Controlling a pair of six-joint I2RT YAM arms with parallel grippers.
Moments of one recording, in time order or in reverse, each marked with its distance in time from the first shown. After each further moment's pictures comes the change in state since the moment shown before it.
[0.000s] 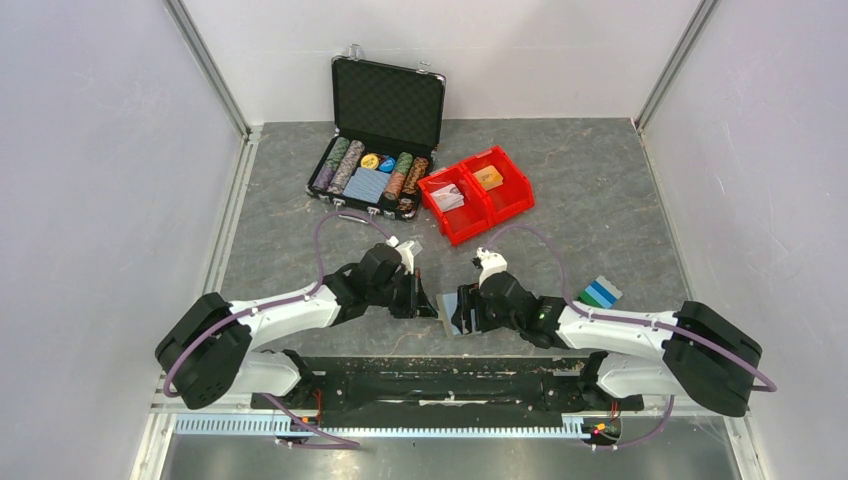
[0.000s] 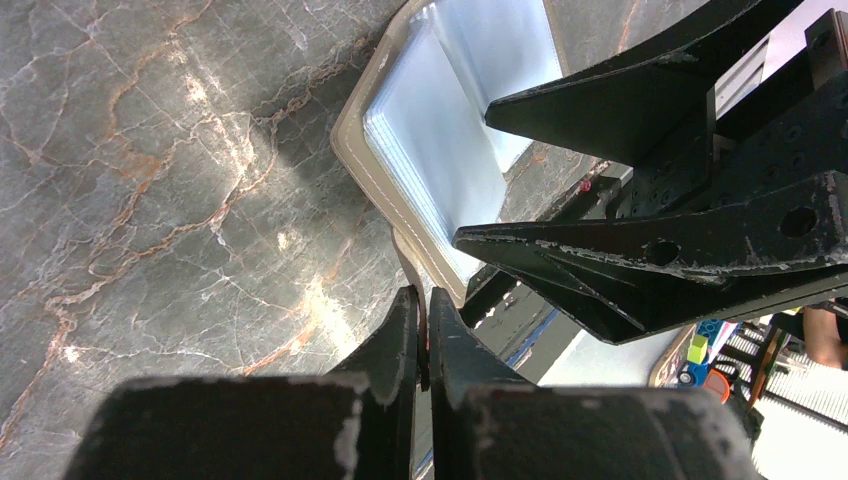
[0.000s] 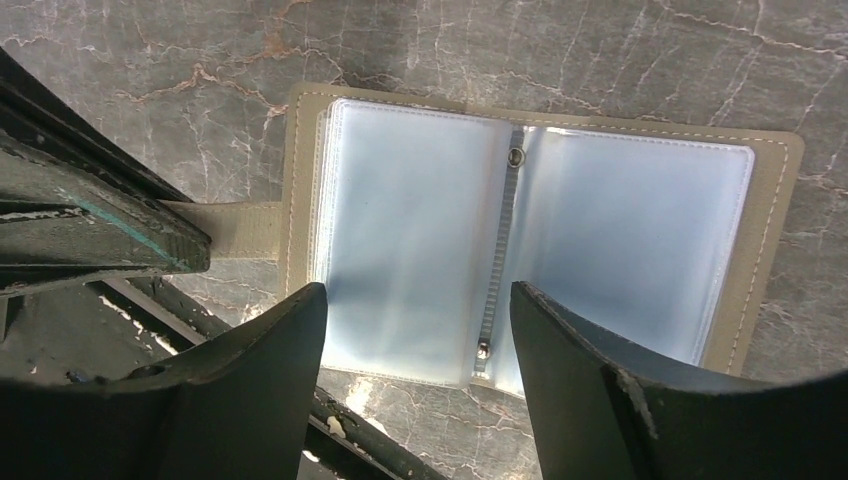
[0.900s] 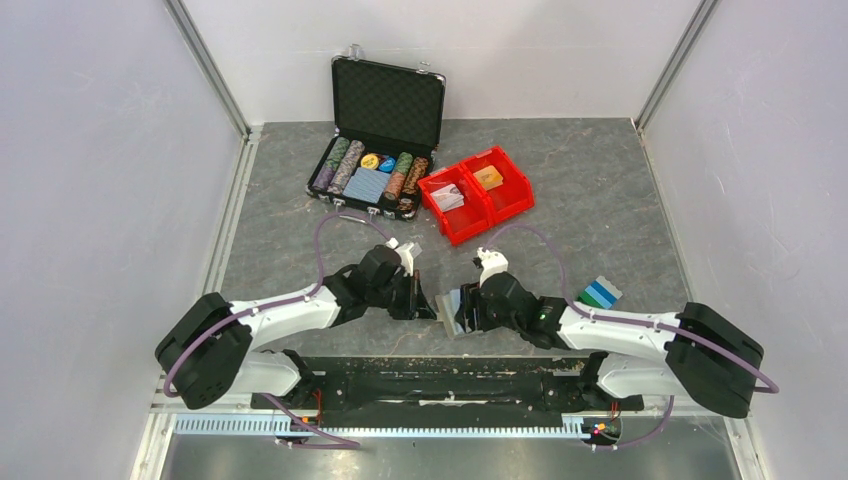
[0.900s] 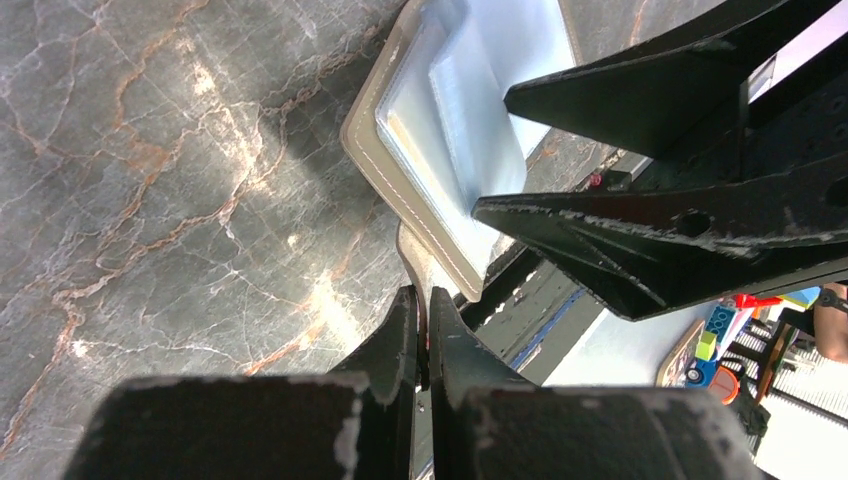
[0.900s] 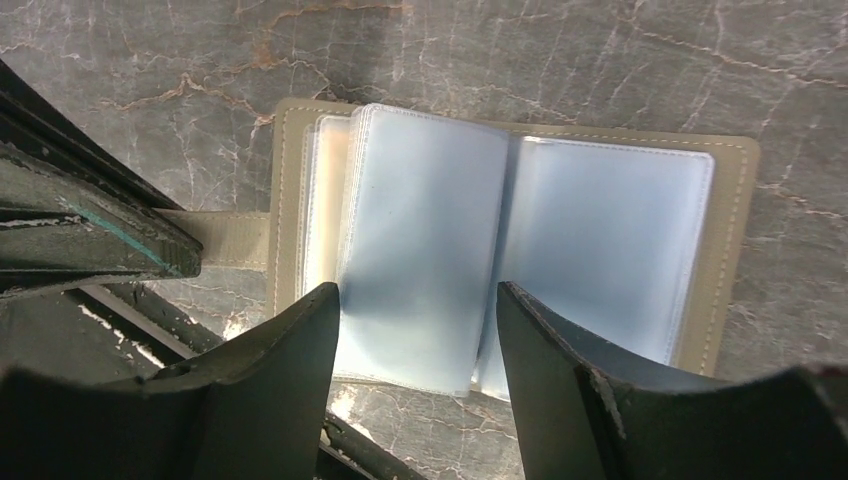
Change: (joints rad) left arm 0.000 0.000 -0.008 0.001 0.000 0.015; right arm 0.000 -0.005 0.000 0.002 0.026 -0.025
